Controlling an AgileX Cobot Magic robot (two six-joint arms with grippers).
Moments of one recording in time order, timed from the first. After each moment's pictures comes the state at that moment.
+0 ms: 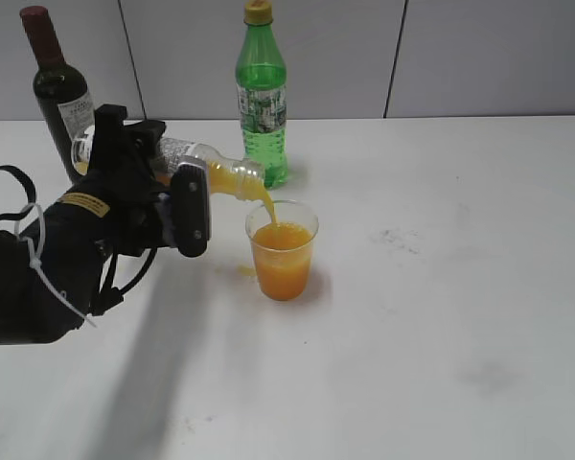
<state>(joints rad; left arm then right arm) -0.70 1.87 -0.65 -0.62 -1.03 1.87 0.04 -0.01 -0.50 0.08 1.04 -0.08</state>
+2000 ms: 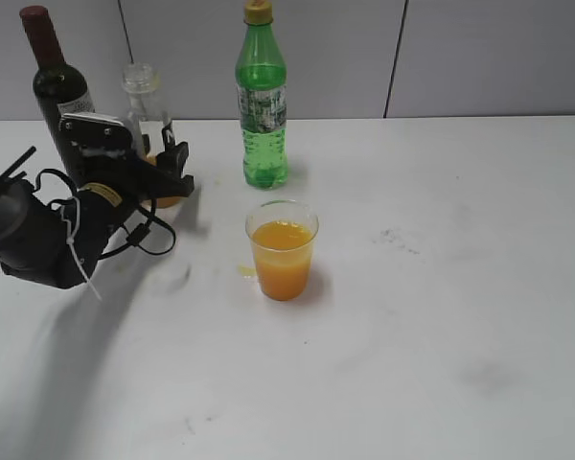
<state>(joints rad) -0.34 2.33 -1.03 -0.06 -1.11 0.07 0.04 -0.01 -0.50 0.08 1.04 -0.08</state>
